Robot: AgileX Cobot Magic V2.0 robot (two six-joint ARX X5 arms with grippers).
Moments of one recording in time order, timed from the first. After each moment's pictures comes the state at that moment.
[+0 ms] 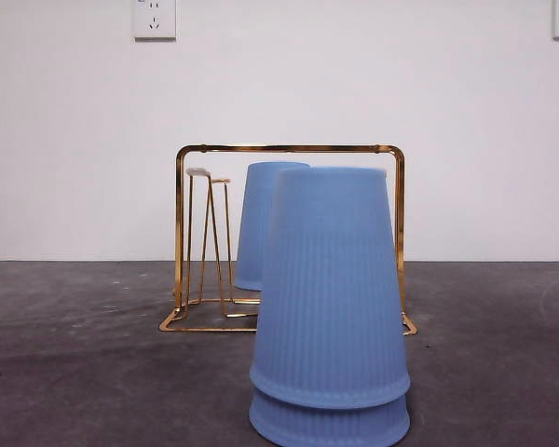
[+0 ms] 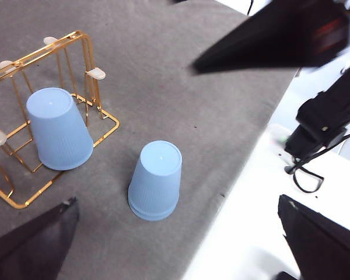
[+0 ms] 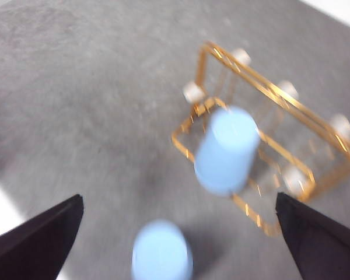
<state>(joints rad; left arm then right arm) -0.98 0.75 1.24 -1.00 0.10 -0.11 1.05 1.15 1.40 -0.89 0.24 0.20</state>
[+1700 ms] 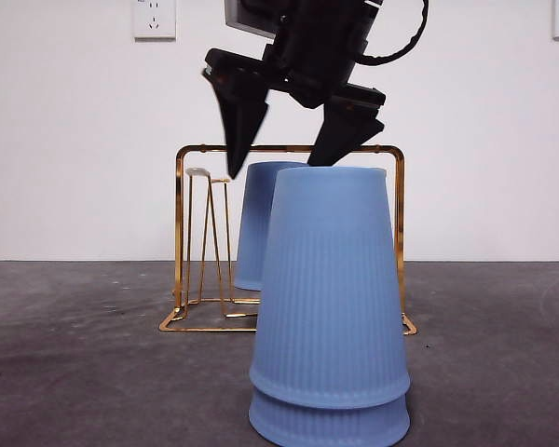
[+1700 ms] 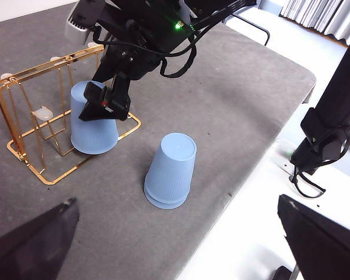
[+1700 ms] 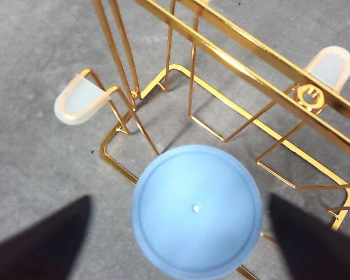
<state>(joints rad) -0.98 0.56 1.24 -1.12 0.02 -0.18 0.75 1.69 1.40 -0.58 0.06 0.14</state>
